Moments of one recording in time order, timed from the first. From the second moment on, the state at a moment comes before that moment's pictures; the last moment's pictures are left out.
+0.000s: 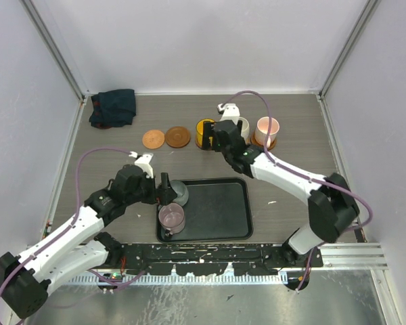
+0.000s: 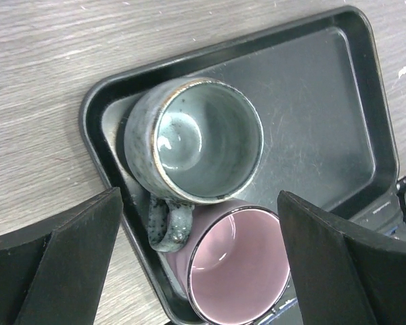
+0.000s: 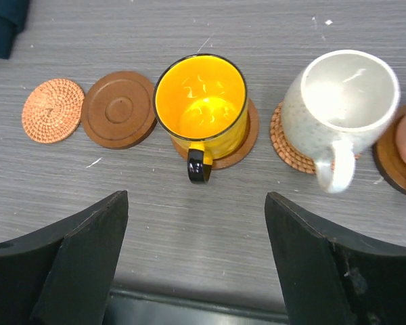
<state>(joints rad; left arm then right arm) -0.63 0.82 0.57 -0.40 0.05 -0.51 0.71 1.58 1.13 -0.04 0.44 0.40</state>
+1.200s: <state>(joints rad) -0.65 0.97 0.57 -0.40 0.08 -0.48 0.71 1.27 0.88 0.02 0.41 0.45</state>
